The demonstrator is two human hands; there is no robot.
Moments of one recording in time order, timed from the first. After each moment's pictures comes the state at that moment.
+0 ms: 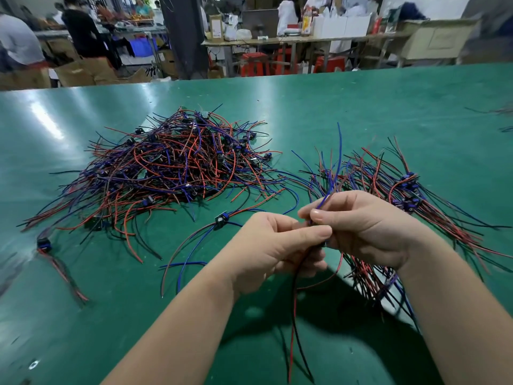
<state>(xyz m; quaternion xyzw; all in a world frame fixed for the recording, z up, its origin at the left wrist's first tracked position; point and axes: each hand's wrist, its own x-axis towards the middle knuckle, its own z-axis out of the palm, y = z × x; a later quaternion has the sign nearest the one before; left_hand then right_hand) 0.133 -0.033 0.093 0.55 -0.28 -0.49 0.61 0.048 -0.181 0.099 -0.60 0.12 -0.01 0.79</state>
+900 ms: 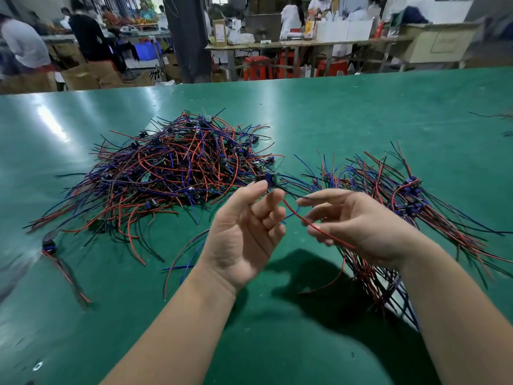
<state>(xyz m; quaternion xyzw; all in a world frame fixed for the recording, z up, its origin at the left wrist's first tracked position) 0.152 -0.028 0.098 0.33 -0.12 -0.45 0.82 0.054 -0.185 0.094 -0.69 0.11 -0.06 0.71</state>
